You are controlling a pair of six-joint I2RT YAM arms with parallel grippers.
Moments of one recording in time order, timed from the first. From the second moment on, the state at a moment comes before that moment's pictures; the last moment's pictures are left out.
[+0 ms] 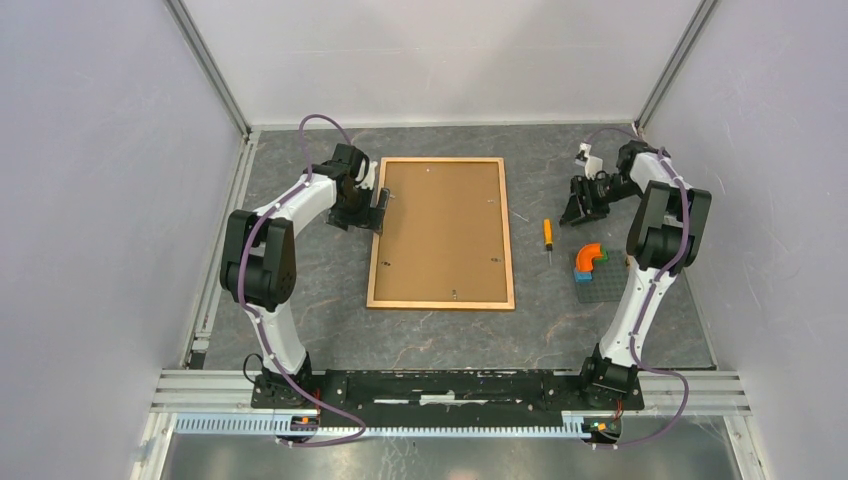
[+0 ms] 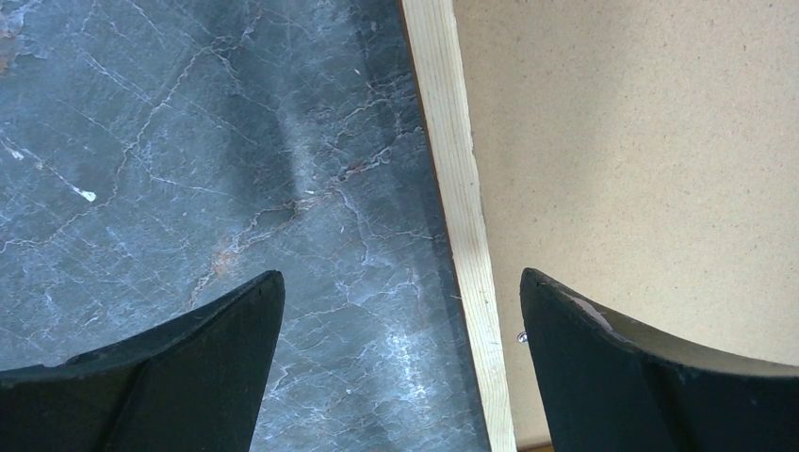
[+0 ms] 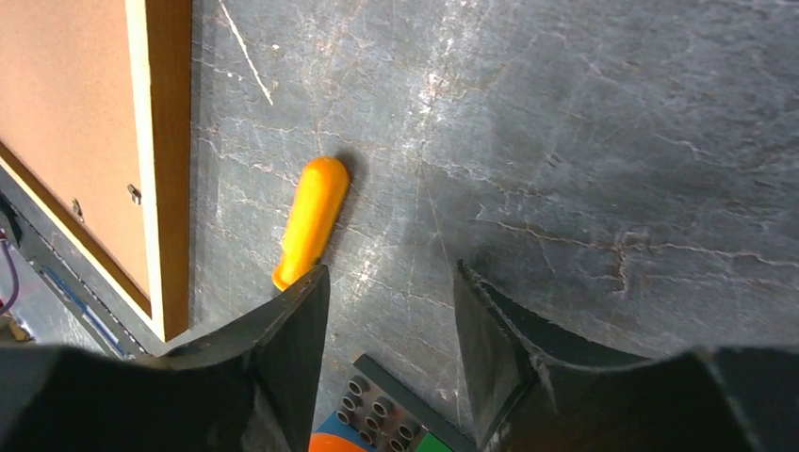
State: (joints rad) left arm -0.25 1.88 1.37 -0.69 0.08 -0.04; right arm -0.27 2.24 1.72 -1.02 -0.68 -0.53
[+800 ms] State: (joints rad) left arm -0.25 1.63 1.26 -0.60 0.29 0.24; right arm -0.05 1.86 1.45 -0.76 -0.55 -0.58
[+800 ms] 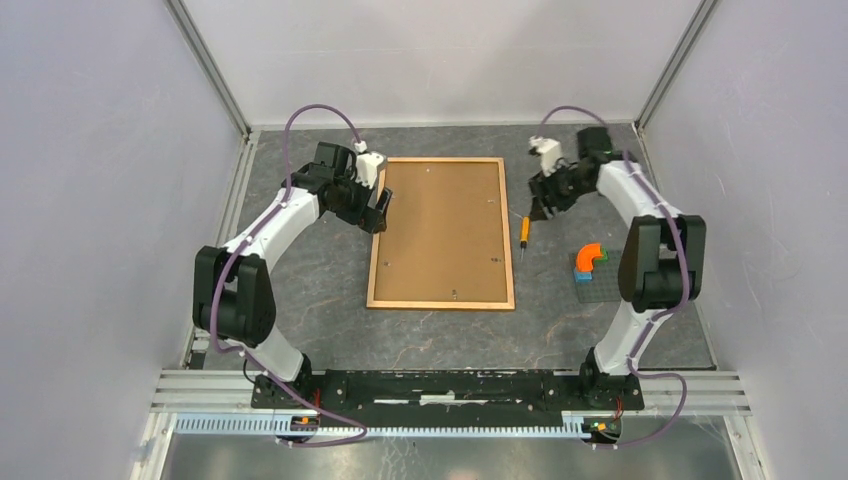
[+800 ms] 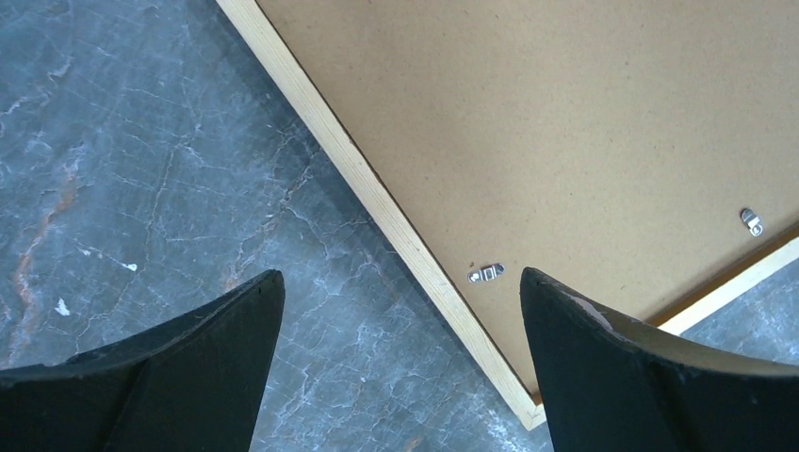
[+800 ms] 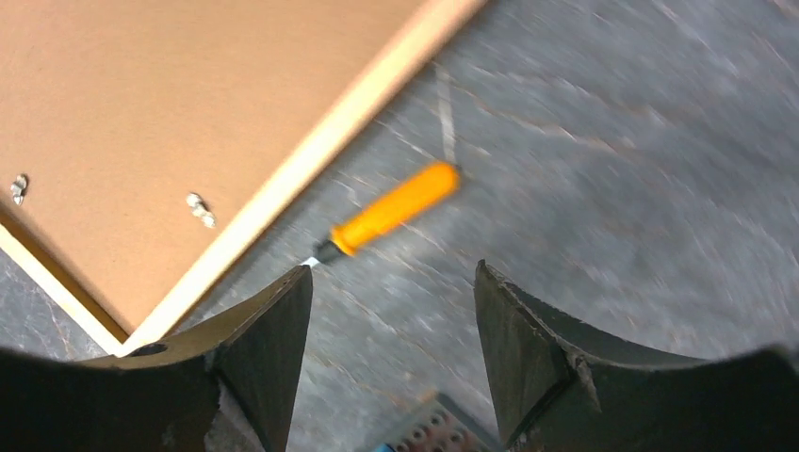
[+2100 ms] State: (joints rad) left arm -0.84 1.47 0.88 -0.60 0.20 0.67; right arm 0.10 1.75 1.31 -0.71 -0.47 -0.62
